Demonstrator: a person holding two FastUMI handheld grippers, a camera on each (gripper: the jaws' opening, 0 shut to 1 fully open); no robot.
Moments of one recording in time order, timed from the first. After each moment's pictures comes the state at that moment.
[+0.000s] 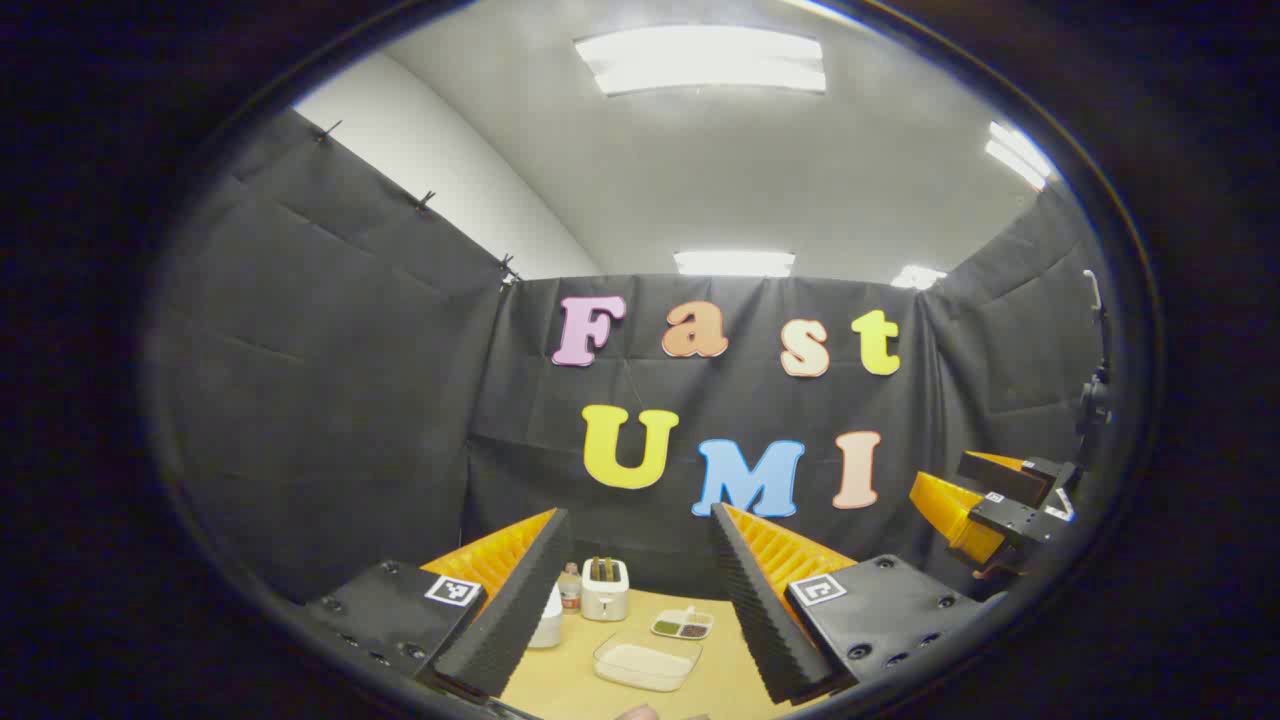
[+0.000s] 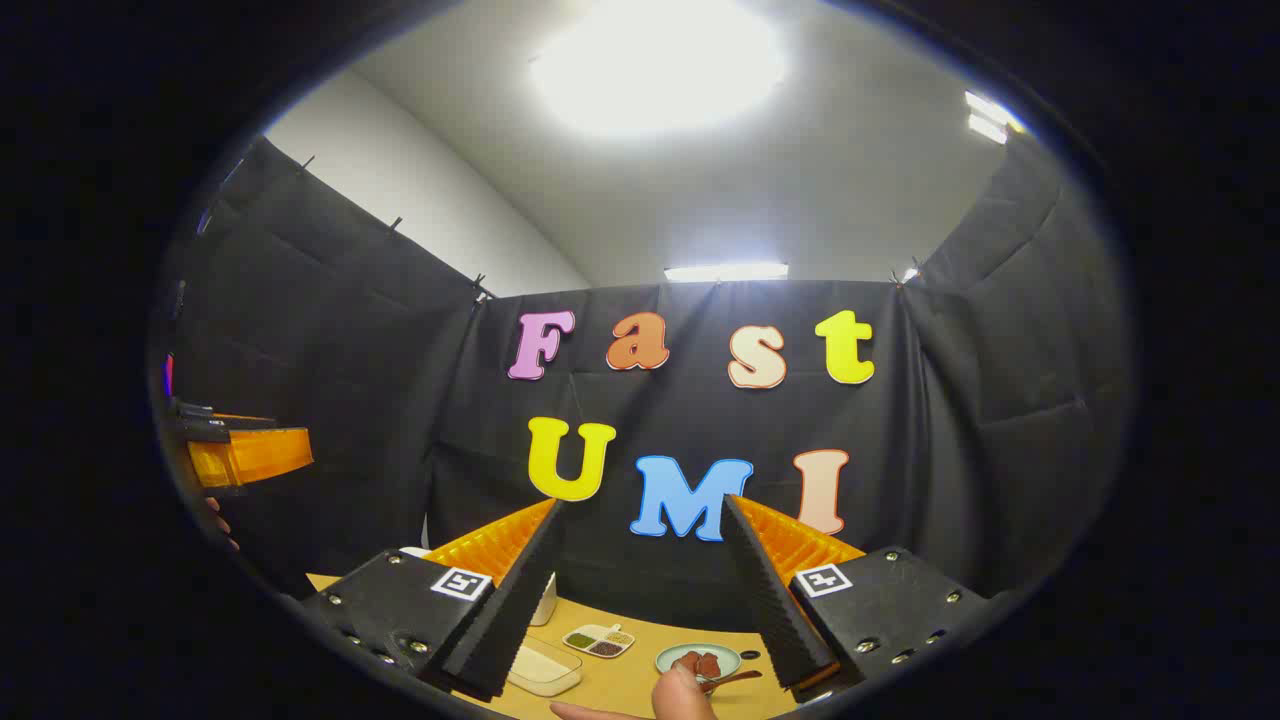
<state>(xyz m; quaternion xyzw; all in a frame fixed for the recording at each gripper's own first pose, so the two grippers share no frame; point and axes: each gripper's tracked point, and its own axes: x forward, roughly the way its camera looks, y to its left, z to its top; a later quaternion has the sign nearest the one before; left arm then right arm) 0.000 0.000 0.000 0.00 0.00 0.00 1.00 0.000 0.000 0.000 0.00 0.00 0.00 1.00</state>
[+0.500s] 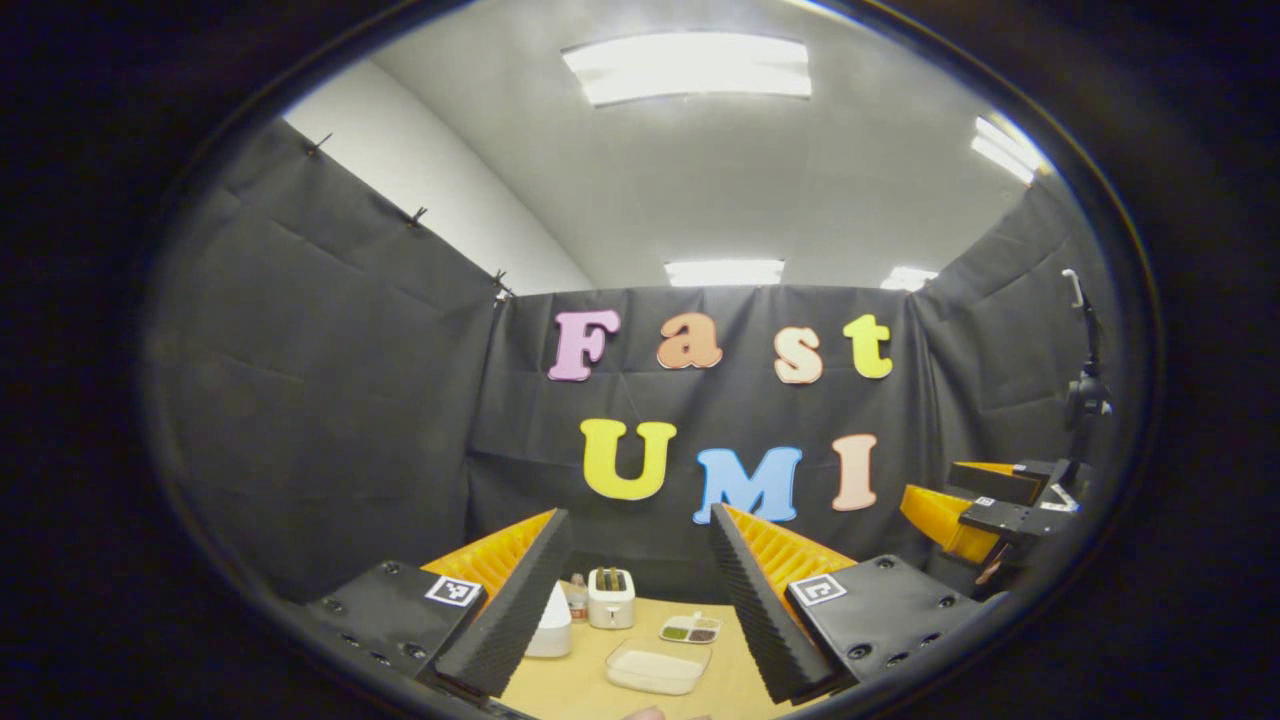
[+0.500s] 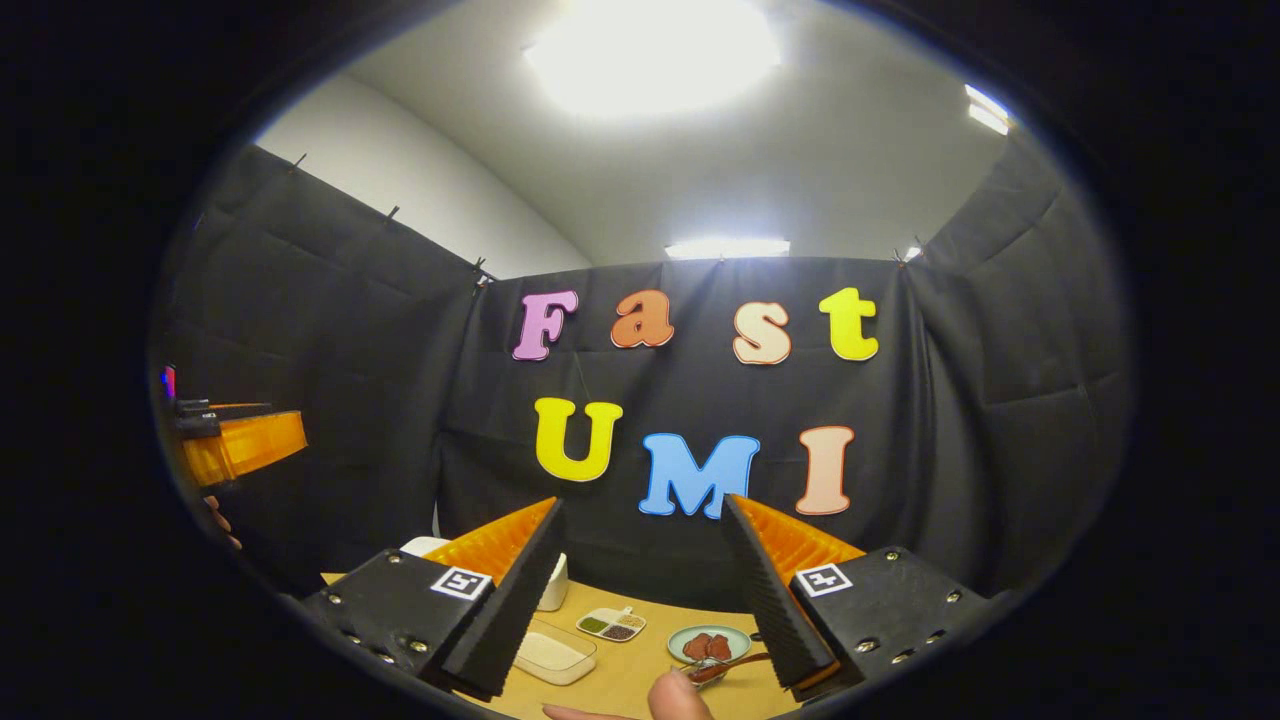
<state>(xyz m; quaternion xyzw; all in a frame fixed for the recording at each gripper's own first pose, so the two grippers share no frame) -0.002 0.003 0.014 0.01 -0.02 -0.02 1.00 -0.001 0.004 -0.005 0.02 0.04 -0.01 1.00</state>
